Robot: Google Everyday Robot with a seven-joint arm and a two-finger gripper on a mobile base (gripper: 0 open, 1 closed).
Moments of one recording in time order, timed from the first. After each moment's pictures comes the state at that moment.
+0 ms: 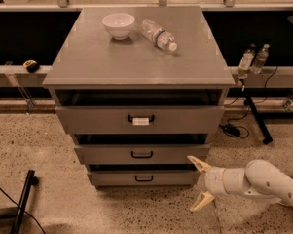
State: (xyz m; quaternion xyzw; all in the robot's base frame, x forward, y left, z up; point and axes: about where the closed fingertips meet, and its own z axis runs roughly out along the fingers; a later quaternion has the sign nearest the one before) arm 0.494 -0.173 0.484 -0.67 0.60 0.13 0.41
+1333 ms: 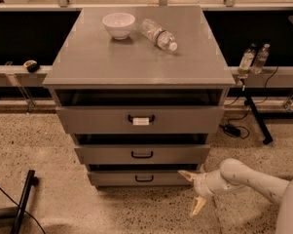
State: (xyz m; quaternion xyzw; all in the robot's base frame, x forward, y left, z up) arm 0.522 -0.180 0.320 -0.74 0.58 0.16 0.30
